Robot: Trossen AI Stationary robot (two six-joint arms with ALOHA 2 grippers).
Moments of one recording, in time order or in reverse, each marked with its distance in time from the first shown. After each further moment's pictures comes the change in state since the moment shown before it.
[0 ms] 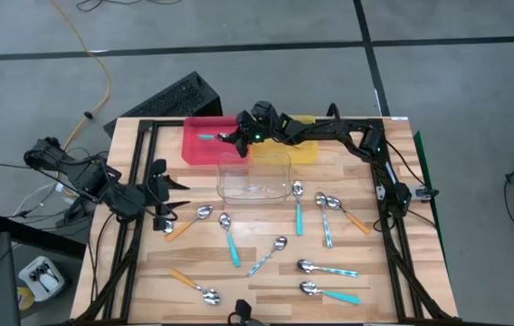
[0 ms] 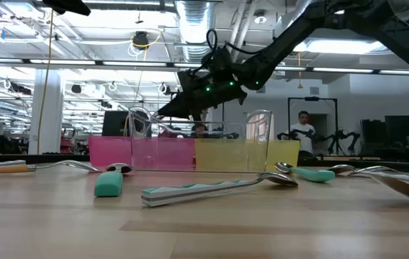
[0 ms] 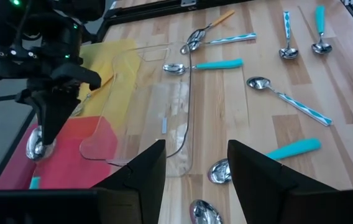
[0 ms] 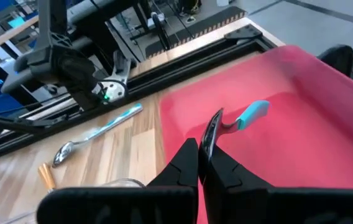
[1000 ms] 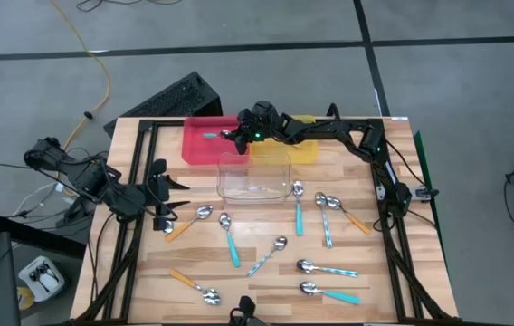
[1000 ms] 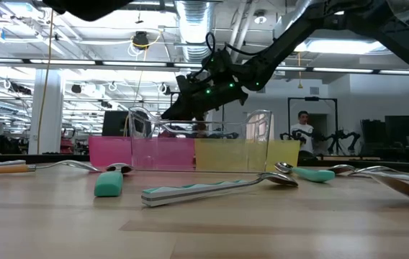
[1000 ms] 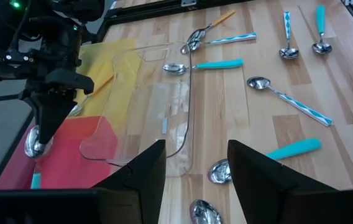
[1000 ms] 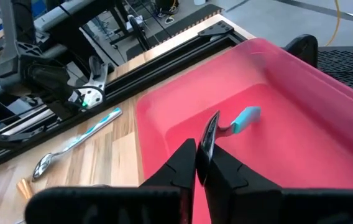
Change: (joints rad) left arm 0.000 0.000 0.000 -0.001 0.000 -0.001; right arm -0.008 0.000 -0.001 -0.019 0.079 0.052
